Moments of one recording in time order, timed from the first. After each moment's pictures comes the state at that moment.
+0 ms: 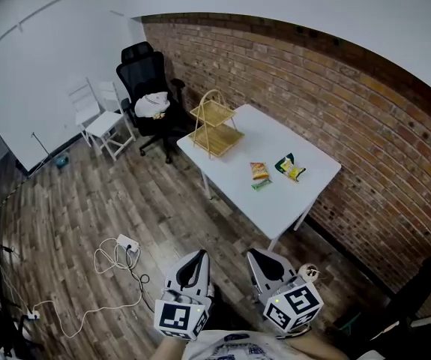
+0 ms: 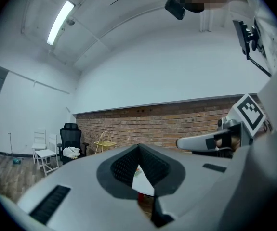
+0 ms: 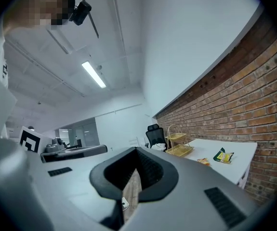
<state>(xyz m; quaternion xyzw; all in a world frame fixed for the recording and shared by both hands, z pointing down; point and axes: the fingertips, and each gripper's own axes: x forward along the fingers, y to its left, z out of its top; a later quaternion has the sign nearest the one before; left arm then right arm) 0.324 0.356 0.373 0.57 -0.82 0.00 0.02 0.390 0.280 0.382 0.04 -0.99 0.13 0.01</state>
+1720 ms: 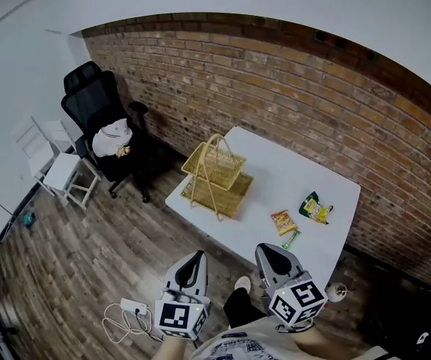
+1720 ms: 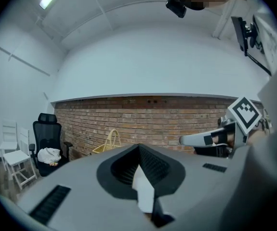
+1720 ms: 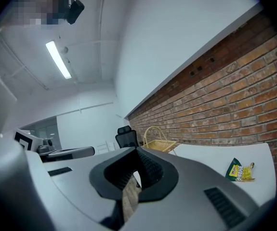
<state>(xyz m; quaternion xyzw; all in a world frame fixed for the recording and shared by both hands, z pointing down) -0.067 0.167 0.394 0.67 -0.74 0.01 0.05 0.038 0.085 0.403 0.22 -0.96 0.15 0.02</state>
